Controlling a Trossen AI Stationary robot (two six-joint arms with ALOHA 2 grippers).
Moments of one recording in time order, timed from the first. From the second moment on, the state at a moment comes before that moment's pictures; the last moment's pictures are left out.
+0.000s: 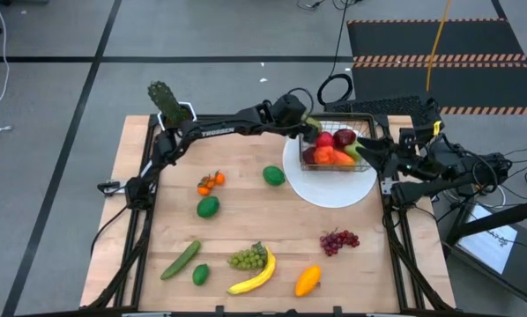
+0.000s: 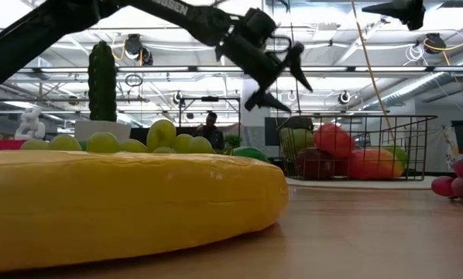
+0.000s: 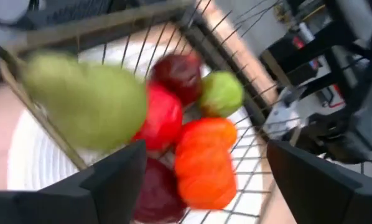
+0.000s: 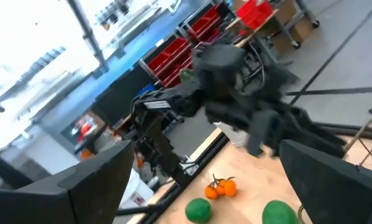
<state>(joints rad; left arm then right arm) 0.36 2.24 2.03 -0.36 0.13 -0.65 0.20 0.40 0.70 -0.28 0.60 0.73</state>
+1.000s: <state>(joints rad) 0.29 1.75 1.97 -1.23 0.11 -0.18 0.19 0.84 0.70 0.00 0.68 1.00</state>
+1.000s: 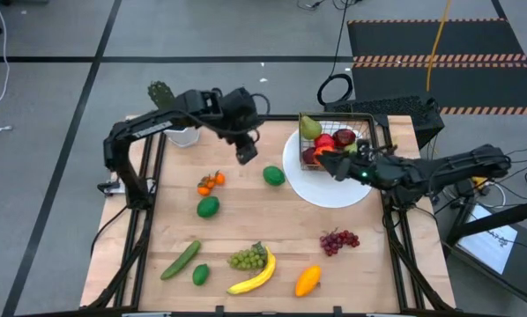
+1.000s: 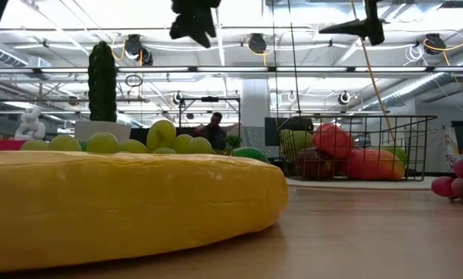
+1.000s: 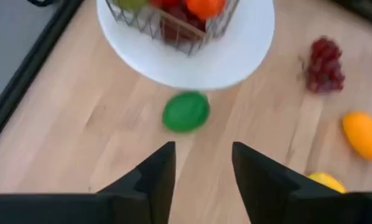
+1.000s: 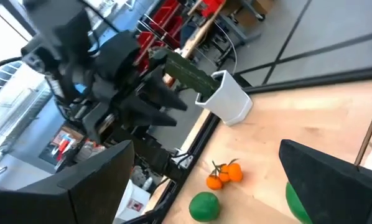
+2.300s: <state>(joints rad) -0.27 1.36 1.22 -0.73 -0.20 -1.03 0.10 1.02 0.70 -0.09 -0.21 0.86</state>
